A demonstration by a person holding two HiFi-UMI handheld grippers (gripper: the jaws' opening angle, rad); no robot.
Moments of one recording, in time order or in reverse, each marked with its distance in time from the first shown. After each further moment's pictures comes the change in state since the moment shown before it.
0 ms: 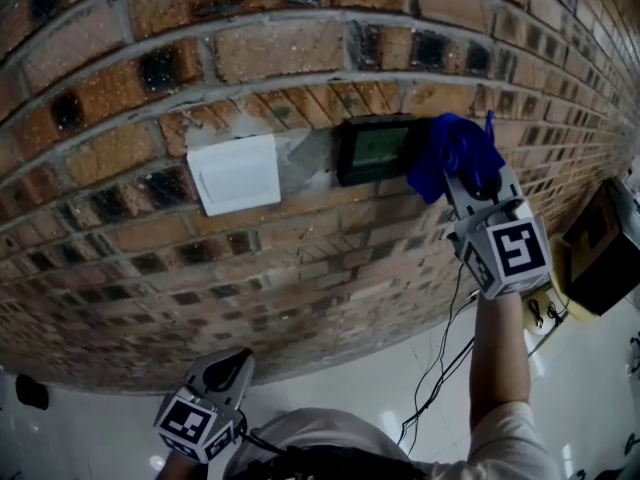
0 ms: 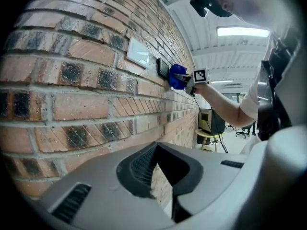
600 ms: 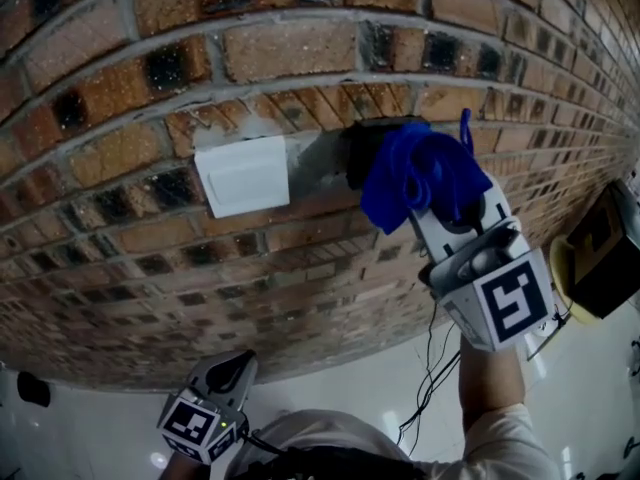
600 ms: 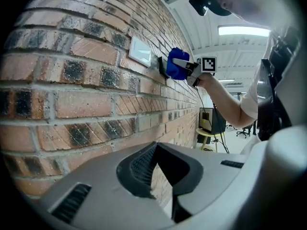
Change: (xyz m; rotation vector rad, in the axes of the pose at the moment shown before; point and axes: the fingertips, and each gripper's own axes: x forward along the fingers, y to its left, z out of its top) left arm -0.002 0.006 -0.006 0.000 0.014 0.010; right arm -0.003 0.087 0.073 0.051 -0.133 0.191
